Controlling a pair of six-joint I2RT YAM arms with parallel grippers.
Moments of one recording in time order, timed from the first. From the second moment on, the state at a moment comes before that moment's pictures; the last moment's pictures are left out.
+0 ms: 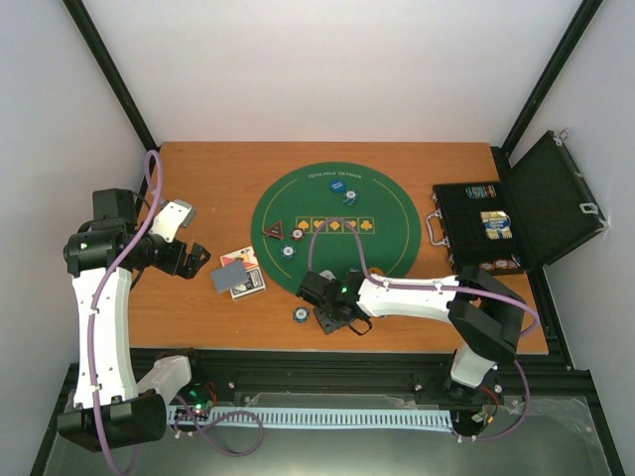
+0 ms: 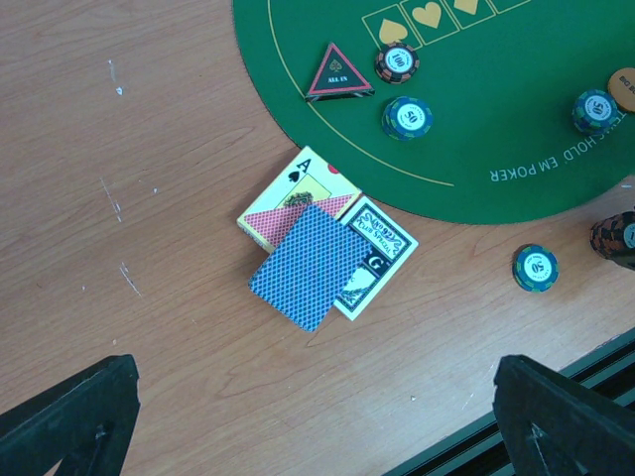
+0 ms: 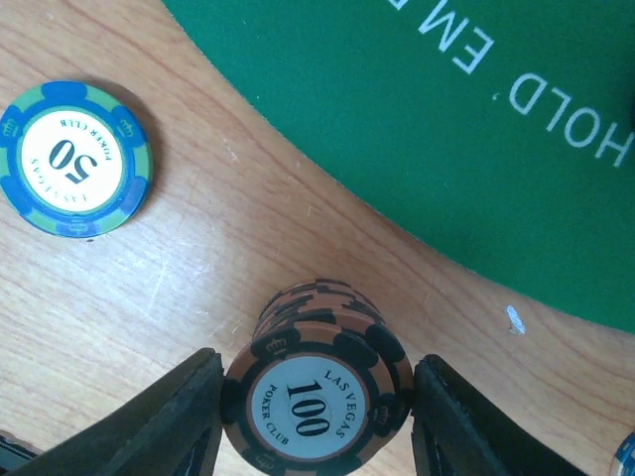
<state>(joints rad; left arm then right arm) 0.20 1.01 1.30 -1.34 0.41 0.52 1.13 1.66 1.01 -0.69 0.17 0.58</state>
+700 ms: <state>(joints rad) 0.20 1.01 1.30 -1.34 0.41 0.52 1.13 1.68 1.01 -0.69 0.17 0.57</state>
